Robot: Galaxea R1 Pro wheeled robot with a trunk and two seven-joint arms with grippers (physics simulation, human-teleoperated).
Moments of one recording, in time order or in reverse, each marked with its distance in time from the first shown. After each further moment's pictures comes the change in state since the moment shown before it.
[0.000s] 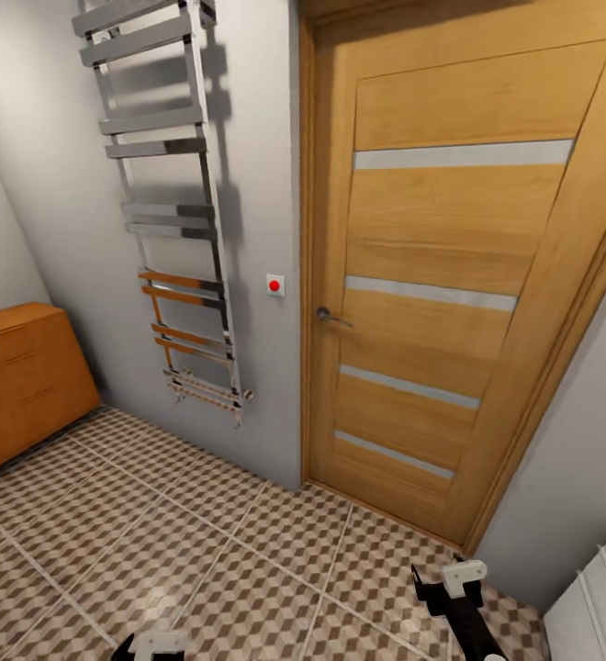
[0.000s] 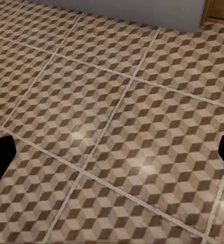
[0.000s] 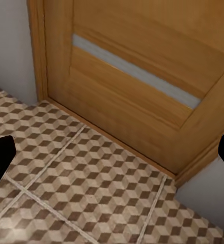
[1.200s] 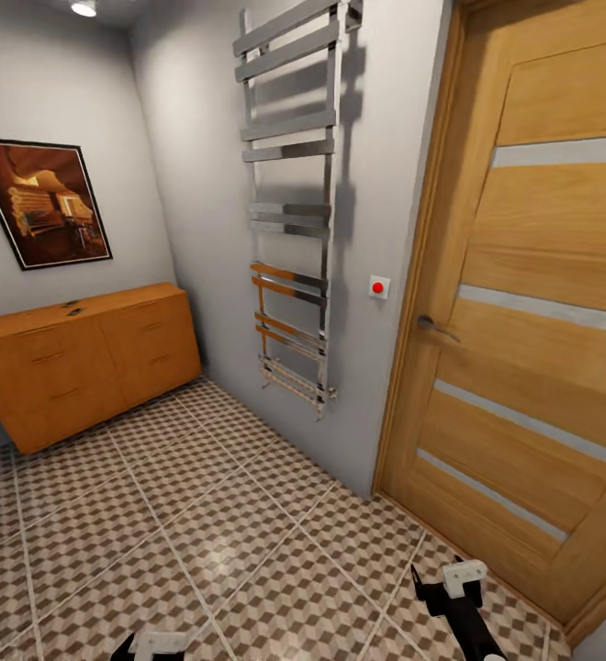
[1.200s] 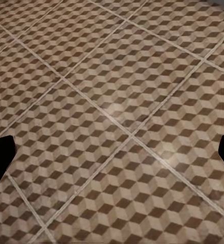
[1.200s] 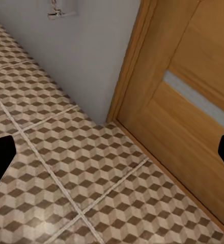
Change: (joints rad) left arm 0.000 0.000 0.000 0.000 0.000 0.000 0.000; right arm 0.000 0.002 0.000 0.000 0.000 0.001 -0.001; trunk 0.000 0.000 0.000
